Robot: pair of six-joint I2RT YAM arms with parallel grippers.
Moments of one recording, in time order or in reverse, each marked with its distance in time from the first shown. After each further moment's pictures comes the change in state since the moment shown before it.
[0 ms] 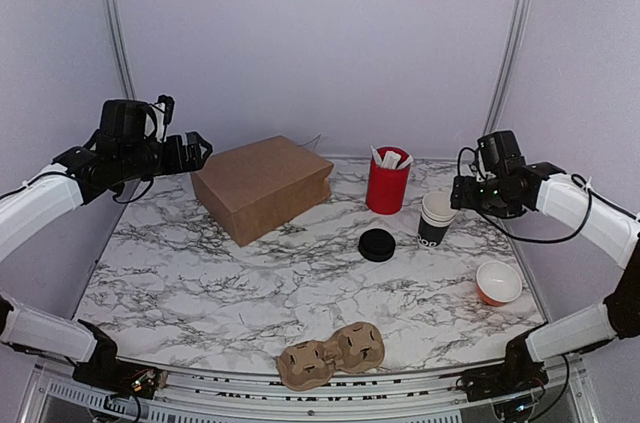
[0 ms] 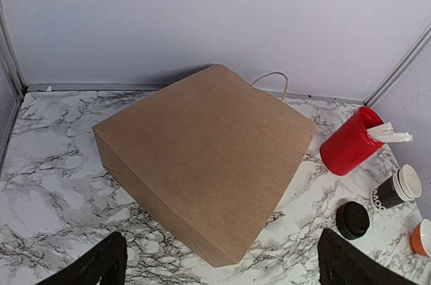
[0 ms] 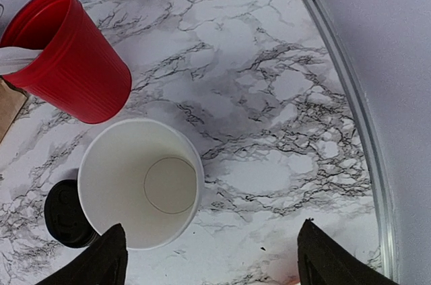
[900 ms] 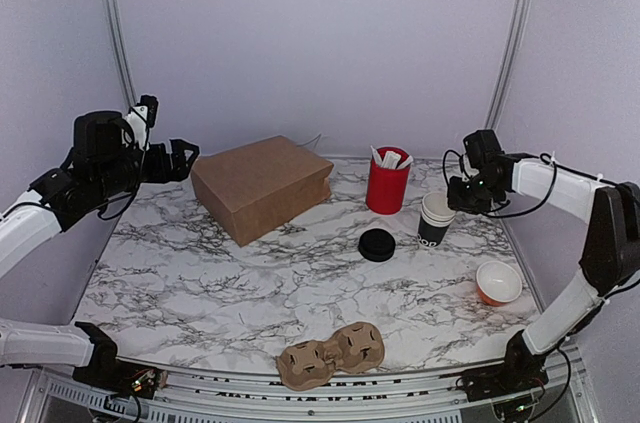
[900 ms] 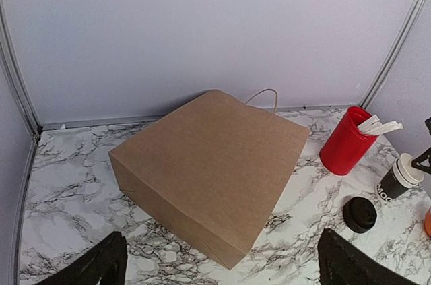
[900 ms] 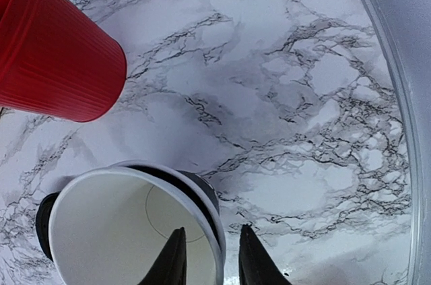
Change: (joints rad) left arm -0.062 -0.187 -0.128 0.068 -0.062 0.134; right arm -0.088 0.274 0.115 0.025 -0.164 -0.004
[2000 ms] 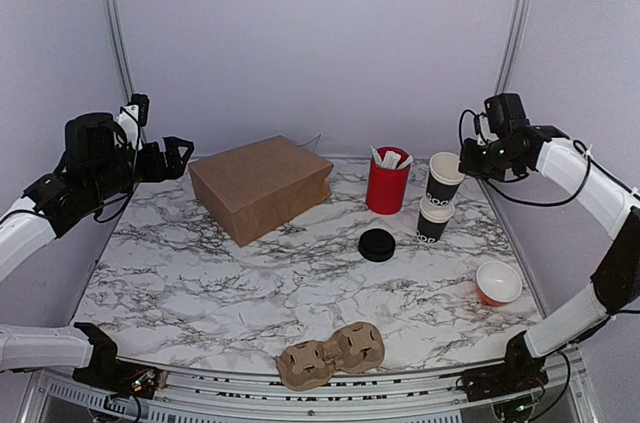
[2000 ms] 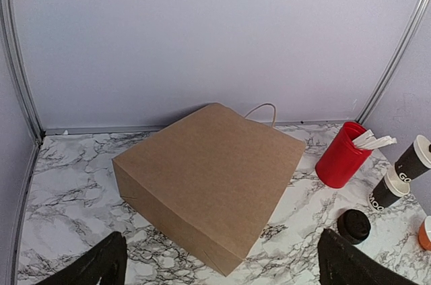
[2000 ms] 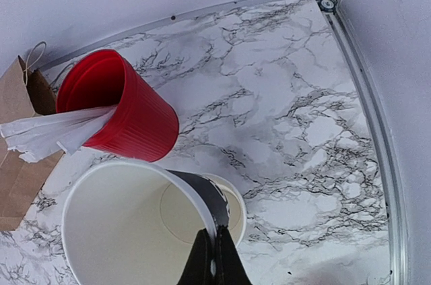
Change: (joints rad) left arm 0.006 -0.050 -0.024 0.031 -0.015 -0.026; right arm 0.000 -0.106 0.191 -0.109 -0.020 -0.003
